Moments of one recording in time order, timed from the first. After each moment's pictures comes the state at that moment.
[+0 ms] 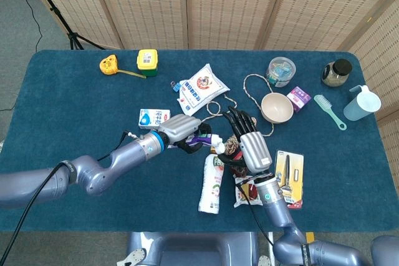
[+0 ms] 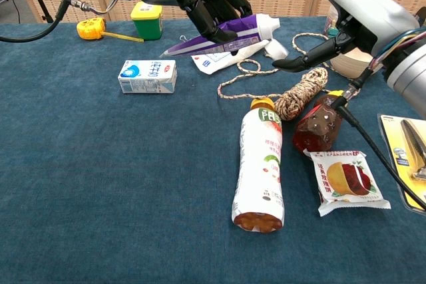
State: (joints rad) left arm -1.29 -1.29 -0.20 -1.59 0.89 0.46 -0.17; right arm 0.53 -1.72 0.26 -1.51 -1.46 1.32 -0.01
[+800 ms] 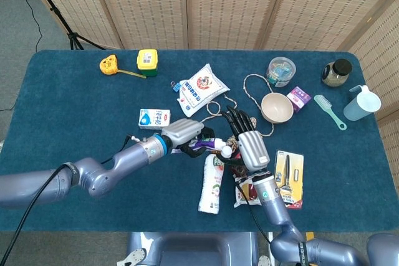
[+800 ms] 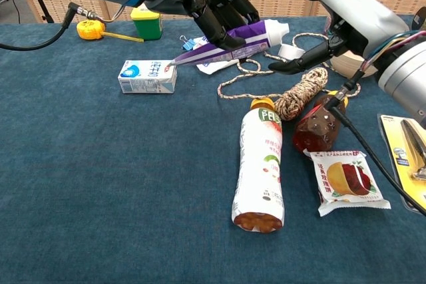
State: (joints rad) left arm -1.28 -1.30 -0.23 -1.61 0.87 0.41 -0.19; right arm 0.55 -1.74 0.27 -1.47 -1.42 1.30 0.00
